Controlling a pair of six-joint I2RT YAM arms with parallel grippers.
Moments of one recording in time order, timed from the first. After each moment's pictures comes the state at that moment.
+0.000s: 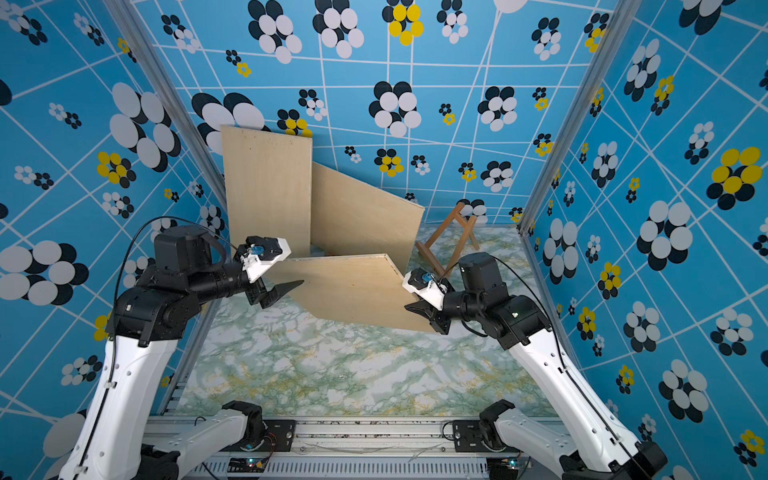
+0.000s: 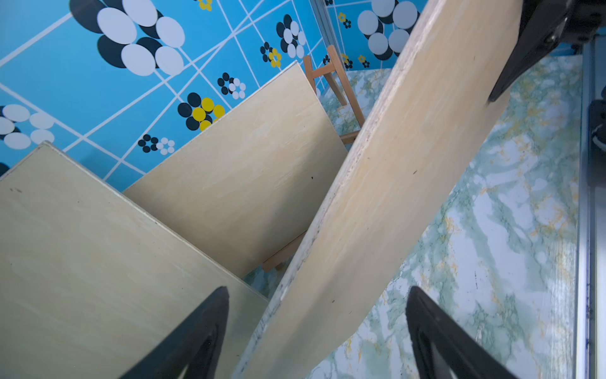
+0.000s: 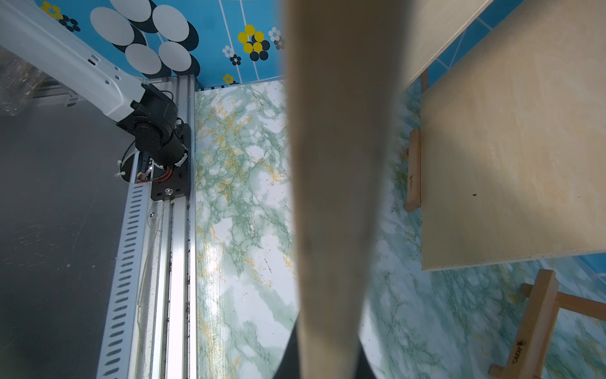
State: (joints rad) left arm -0.20 1.12 1.60 -1.03 0.59 0.82; right arm 0.48 1.03 1.19 -0.83 -0.60 -0.55
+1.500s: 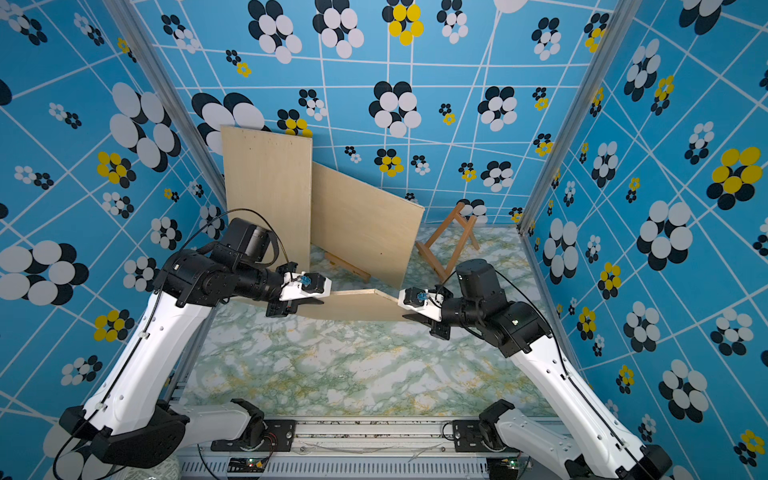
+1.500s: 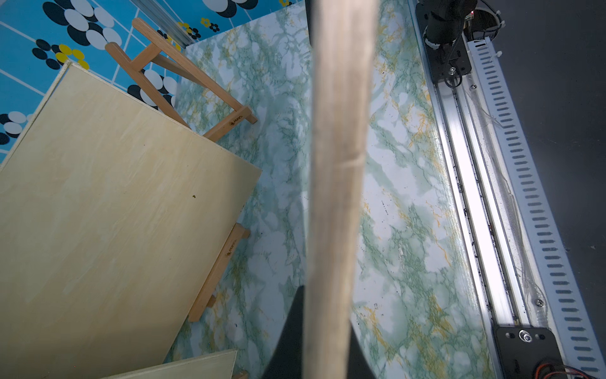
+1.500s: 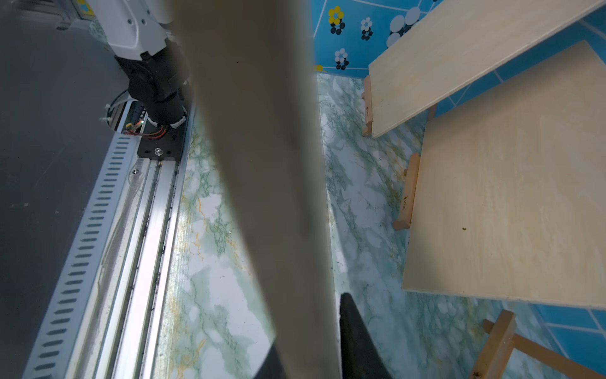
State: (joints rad) left arm -0.44 1.30 1.75 -1.39 0.59 1.10; right arm 0.53 0.99 1.14 -0.81 -0.56 -0.74
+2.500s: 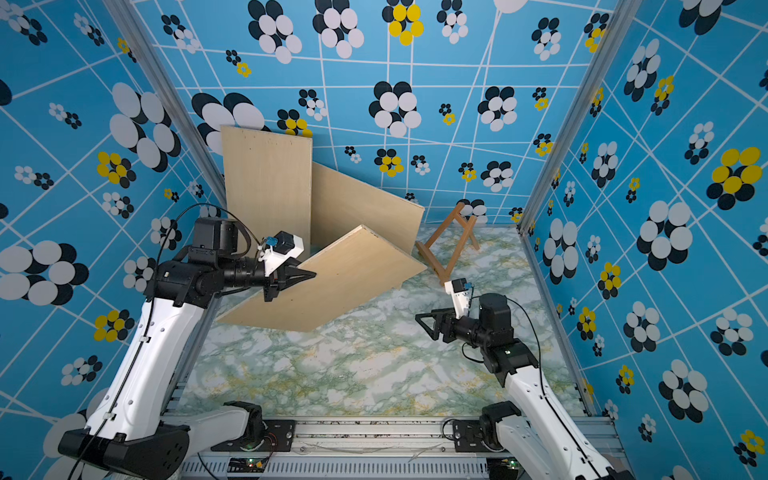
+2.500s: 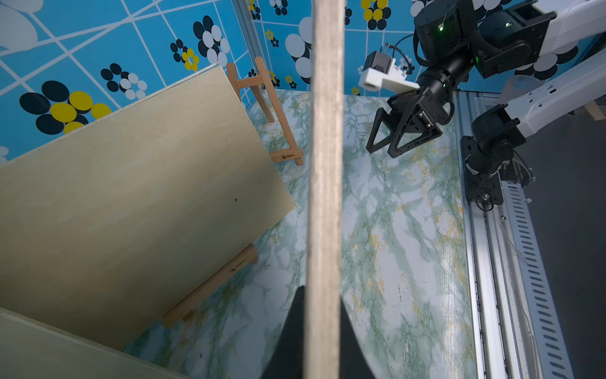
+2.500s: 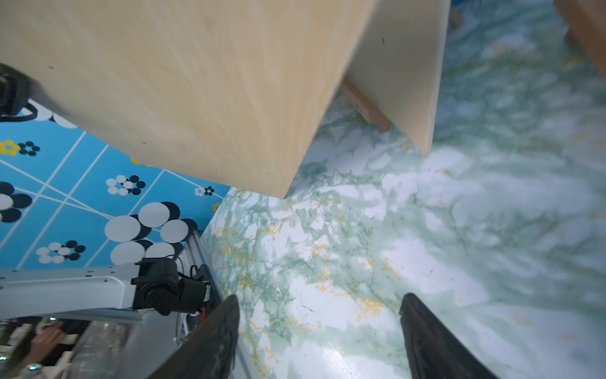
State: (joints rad) left arm -0.16 1.22 1.54 -1.03 0.90 0.75; right arm 0.24 0.83 0.47 -0.15 -0.69 0.38
